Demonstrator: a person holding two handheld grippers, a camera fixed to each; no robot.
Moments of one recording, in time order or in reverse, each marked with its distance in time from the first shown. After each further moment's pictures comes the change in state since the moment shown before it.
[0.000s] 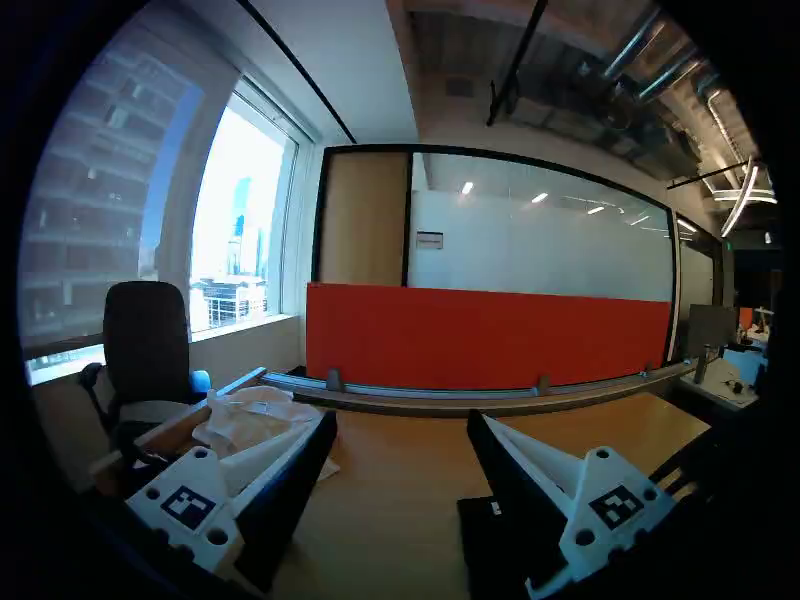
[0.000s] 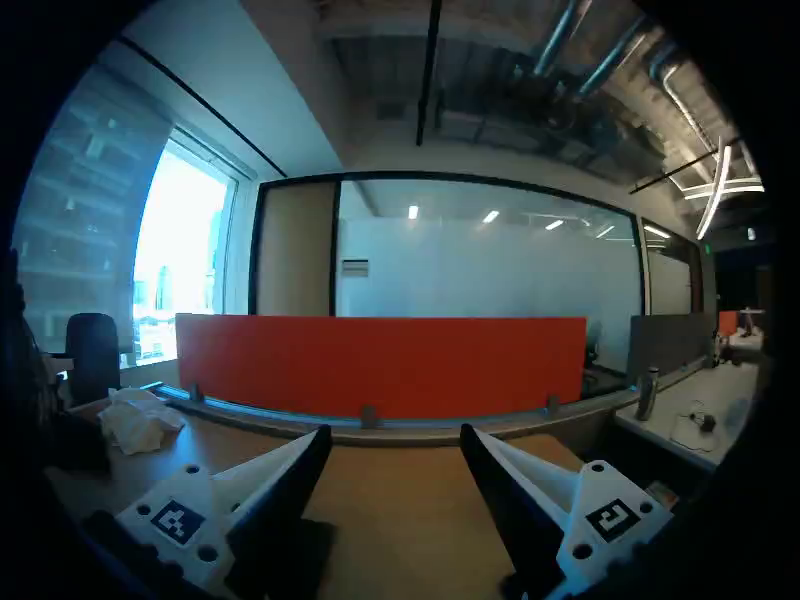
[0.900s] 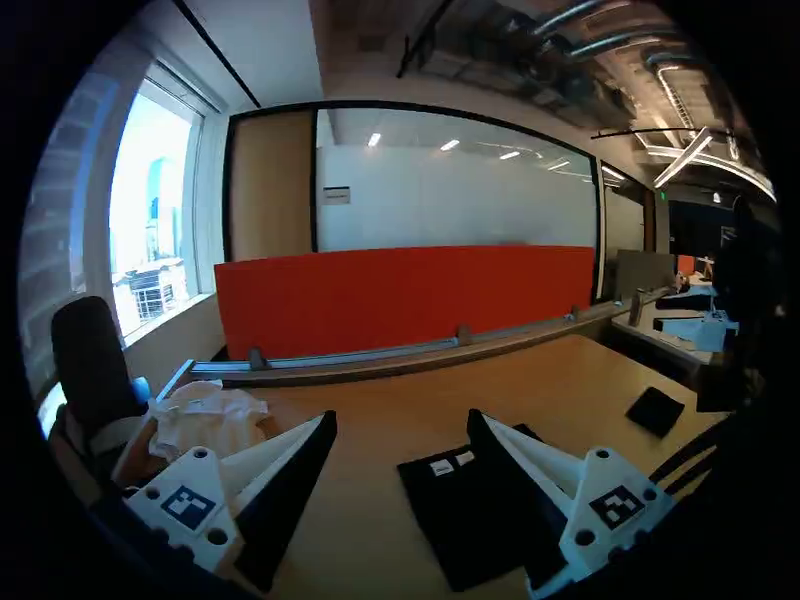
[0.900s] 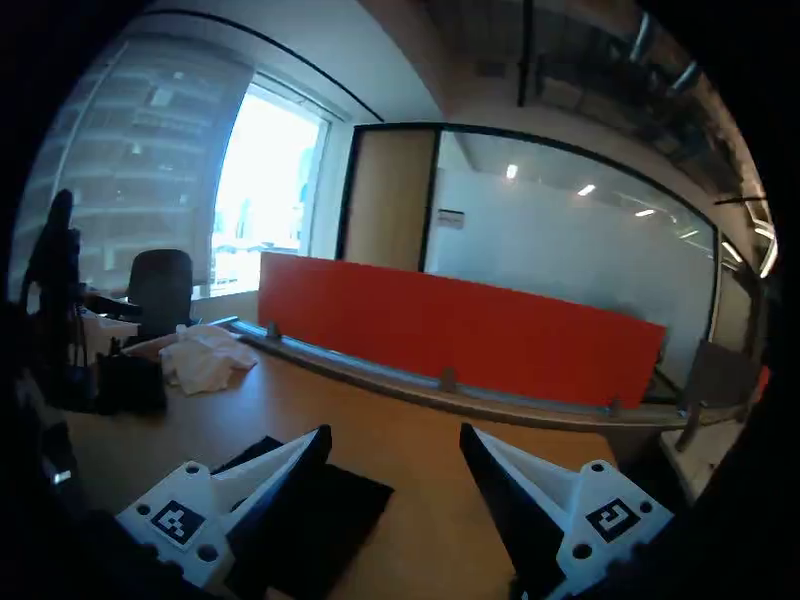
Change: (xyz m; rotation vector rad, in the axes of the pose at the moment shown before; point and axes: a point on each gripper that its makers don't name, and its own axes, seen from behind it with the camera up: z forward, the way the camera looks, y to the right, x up) left arm -0.004 0.061 -0.009 -0.334 -0.196 0.112; right arm -0.005 -0.077 -0.018 0.322 -0.209 -0.150
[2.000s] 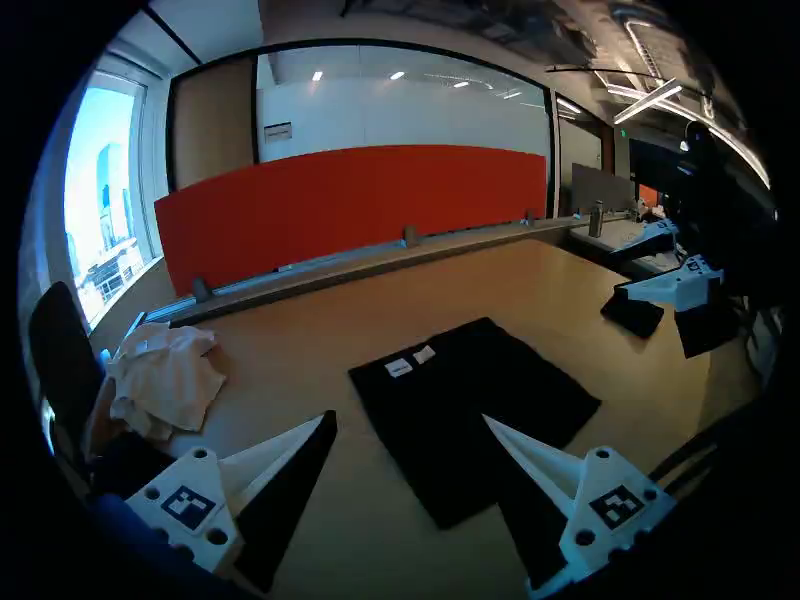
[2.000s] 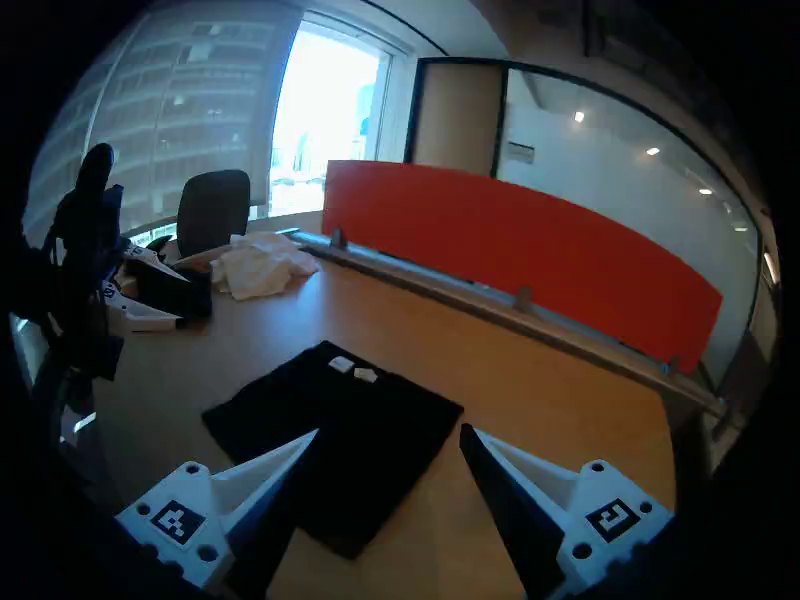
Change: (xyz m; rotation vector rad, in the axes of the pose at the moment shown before) left arm -0.142 0.043 0.009 -0.155 -0.241 0.100; right arm -0.132 -0.060 0.010 0.197 -0.252 -0.067
